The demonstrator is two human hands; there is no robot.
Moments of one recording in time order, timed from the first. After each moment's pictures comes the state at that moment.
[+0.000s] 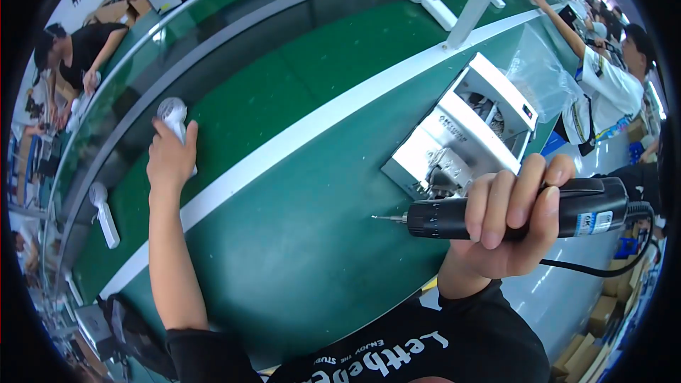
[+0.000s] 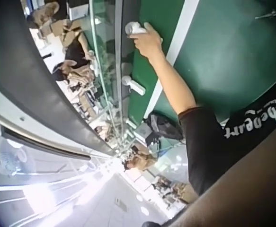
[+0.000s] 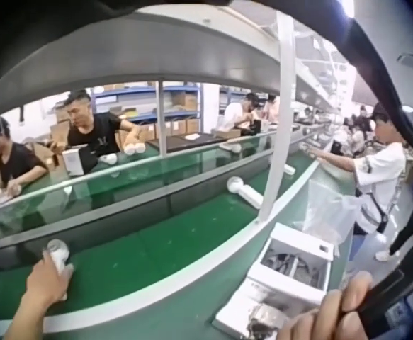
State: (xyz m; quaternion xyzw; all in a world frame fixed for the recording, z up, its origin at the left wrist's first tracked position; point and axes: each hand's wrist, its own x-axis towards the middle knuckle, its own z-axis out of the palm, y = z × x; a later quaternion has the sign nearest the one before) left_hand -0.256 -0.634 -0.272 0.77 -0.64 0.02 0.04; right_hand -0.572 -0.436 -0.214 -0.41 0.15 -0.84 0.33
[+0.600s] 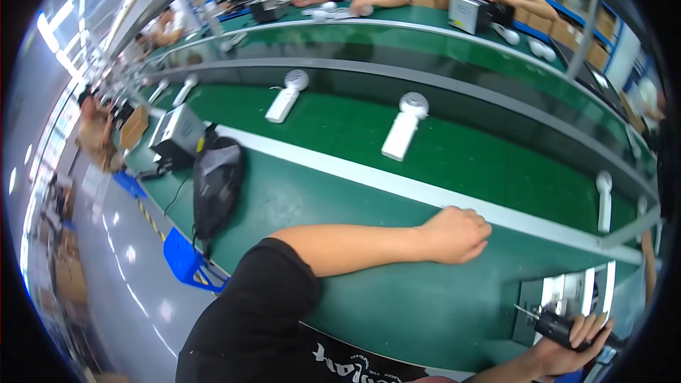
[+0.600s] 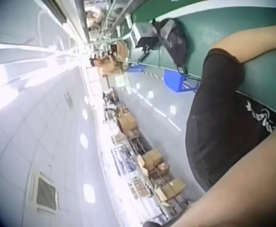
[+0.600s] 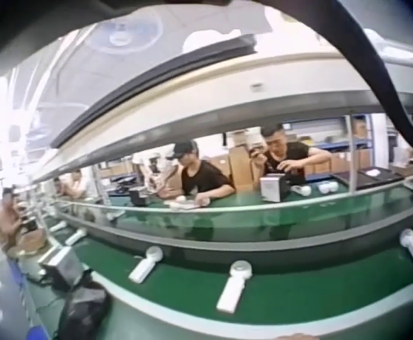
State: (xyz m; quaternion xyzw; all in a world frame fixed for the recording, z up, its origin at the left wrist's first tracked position) left_hand -0.335 -0.542 -0.323 0.40 -0.87 -0.05 0.29; right_hand -0.622 -0.451 -0.244 -0.35 0.06 -0.84 0.40
